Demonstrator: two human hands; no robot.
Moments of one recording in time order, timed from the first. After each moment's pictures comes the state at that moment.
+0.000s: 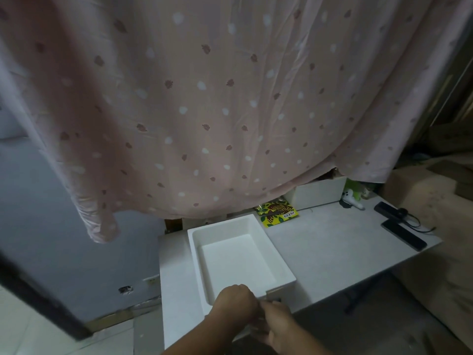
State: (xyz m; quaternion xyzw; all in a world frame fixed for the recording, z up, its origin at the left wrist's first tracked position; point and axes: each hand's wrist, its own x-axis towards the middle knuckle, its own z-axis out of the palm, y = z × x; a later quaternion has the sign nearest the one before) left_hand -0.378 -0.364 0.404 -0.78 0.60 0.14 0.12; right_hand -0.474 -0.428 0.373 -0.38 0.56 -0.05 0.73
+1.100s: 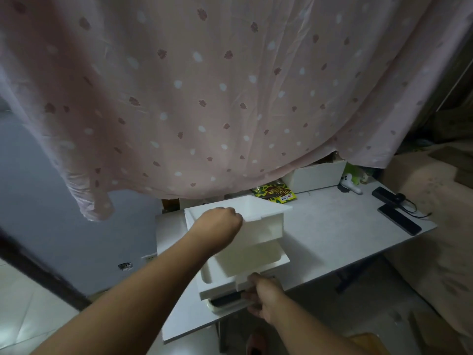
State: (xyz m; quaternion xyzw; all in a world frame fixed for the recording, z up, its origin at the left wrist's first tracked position) left_hand -0.312 -0.384 0.495 -0.77 0.63 -0.06 0.06; right_hand -0.472 -0.436 0.356 -0.38 0.57 -0.04 0.73
